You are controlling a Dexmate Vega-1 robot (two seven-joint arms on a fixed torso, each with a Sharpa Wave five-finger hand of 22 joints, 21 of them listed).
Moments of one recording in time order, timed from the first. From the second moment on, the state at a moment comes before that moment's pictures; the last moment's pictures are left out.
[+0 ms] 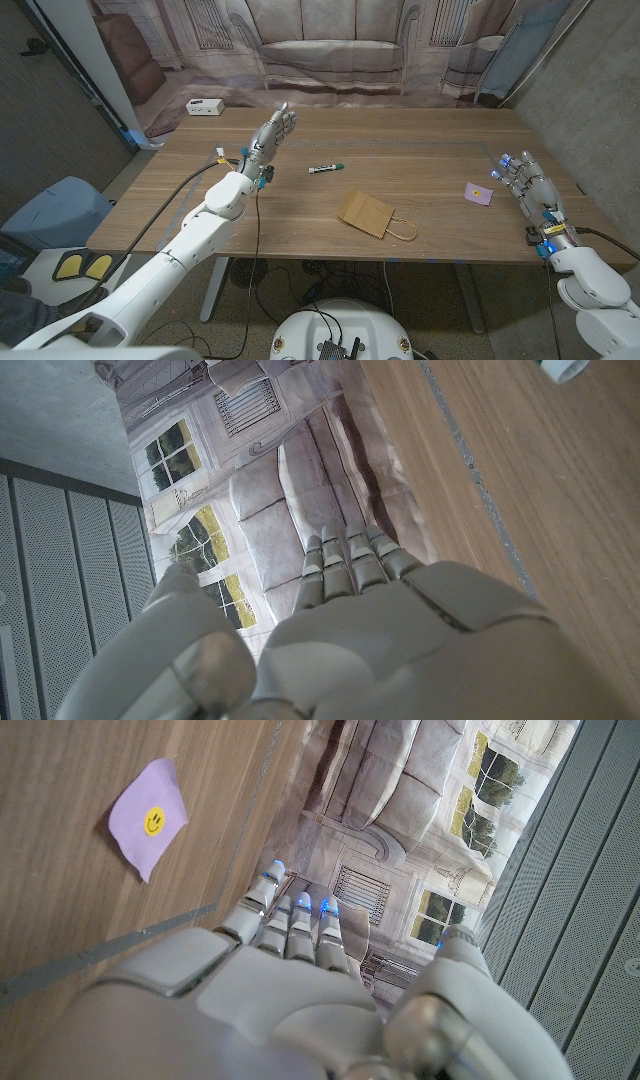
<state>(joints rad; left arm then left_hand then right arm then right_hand) 0.92 0.57 0.39 -1.64 -0.52 -0.23 0.11 0.26 0.03 0.20 -0.01 0.19 0.26 0.09 0.20 0.17 0.30 0.06 0.23 0.20 0.23 0.06 0.20 0.17 0.12 0.04 0.20 0.17 -1.56 -0.68 0.13 -1.66 0.67 0.55 0.01 0.24 0.03 0.16 -0.09 0.19 0.24 0.09 0.20 0.19 0.20 0.13 0.22 0.20 0.11 0.06 0.22 0.22 0.35 0.00 0.23 0.17</state>
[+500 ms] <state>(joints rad) 0.94 0.57 0.39 -1.65 -0.51 -0.21 0.13 0.27 0.03 0.20 -0.01 0.19 0.26 0.10 0.20 0.17 0.30 0.06 0.23 0.20 0.23 0.06 0.20 0.17 0.12 0.04 0.20 0.17 -1.59 -0.68 0.16 -1.68 0.60 0.54 -0.03 0.24 0.03 0.16 -0.09 0.19 0.24 0.09 0.20 0.19 0.20 0.13 0.22 0.20 0.11 0.06 0.22 0.22 0.35 0.00 0.22 0.17</state>
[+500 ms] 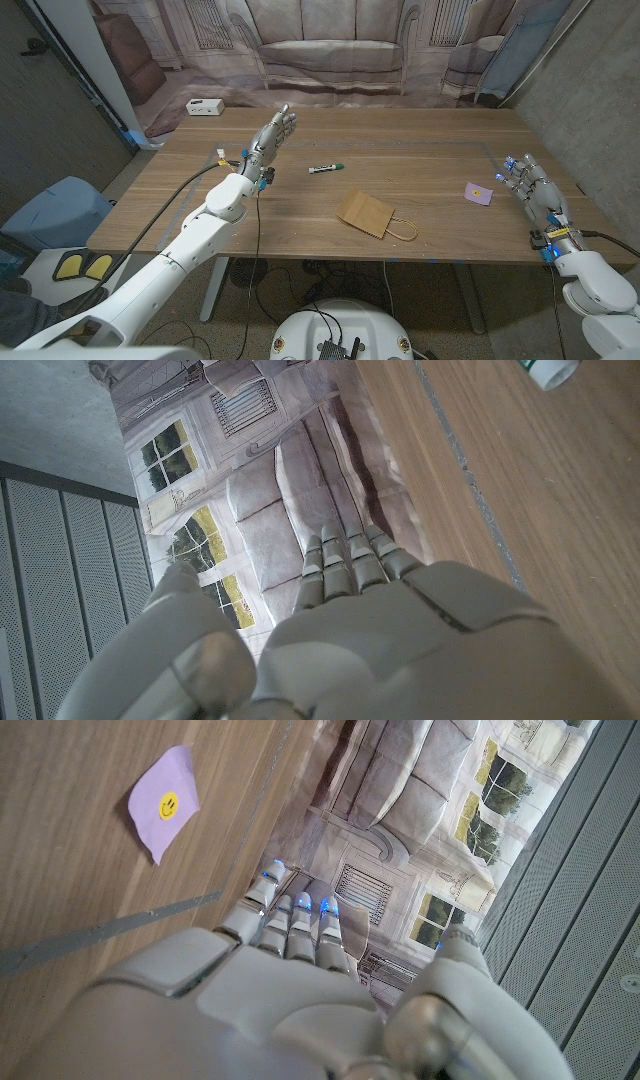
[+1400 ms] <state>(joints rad) 0.93 0.57 0.40 -1.65 -0.49 -0.20 0.15 0.27 0.03 0.21 -0.01 0.19 0.27 0.10 0.20 0.17 0.31 0.05 0.23 0.20 0.24 0.06 0.20 0.17 0.12 0.05 0.20 0.17 -1.61 -0.65 0.21 -1.72 0.21 0.45 -0.28 0.23 0.03 0.16 -0.10 0.19 0.26 0.07 0.20 0.19 0.21 0.12 0.22 0.20 0.11 0.05 0.22 0.22 0.36 -0.01 0.22 0.17</state>
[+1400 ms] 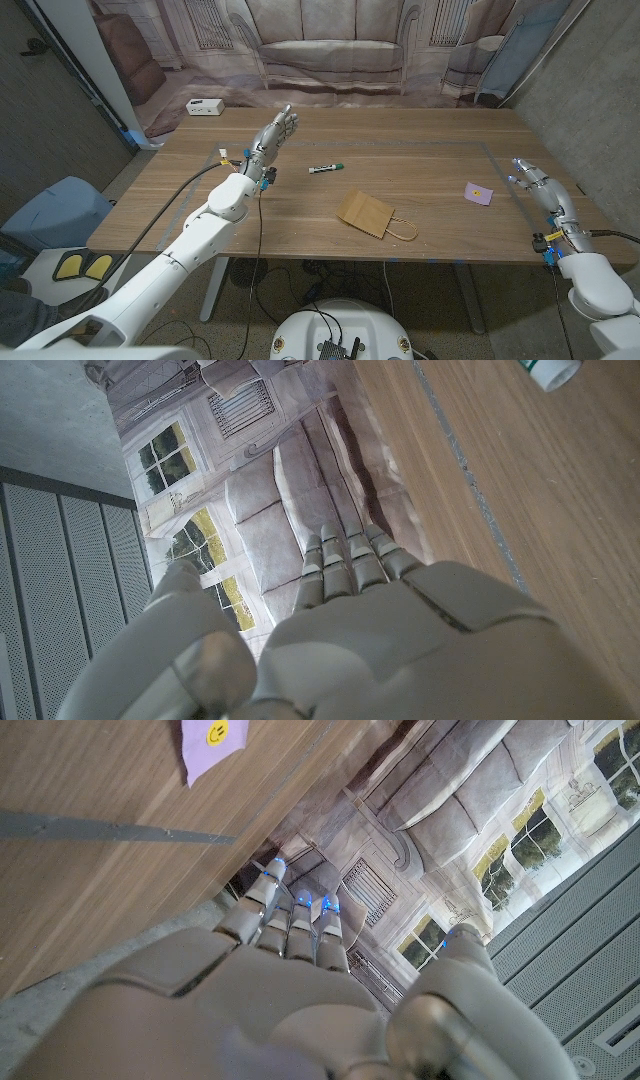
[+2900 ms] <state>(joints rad) 0.89 0.55 0.42 -1.61 -0.47 -0.21 0.13 0.27 0.03 0.21 -0.02 0.19 0.27 0.09 0.20 0.18 0.31 0.06 0.23 0.20 0.24 0.06 0.20 0.17 0.12 0.05 0.20 0.17 -1.61 -0.74 0.14 -1.83 -0.39 0.08 -0.56 0.21 0.02 0.14 -0.10 0.20 0.22 -0.01 0.19 0.19 0.19 0.09 0.20 0.20 0.09 0.02 0.21 0.21 0.35 -0.03 0.20 0.17</state>
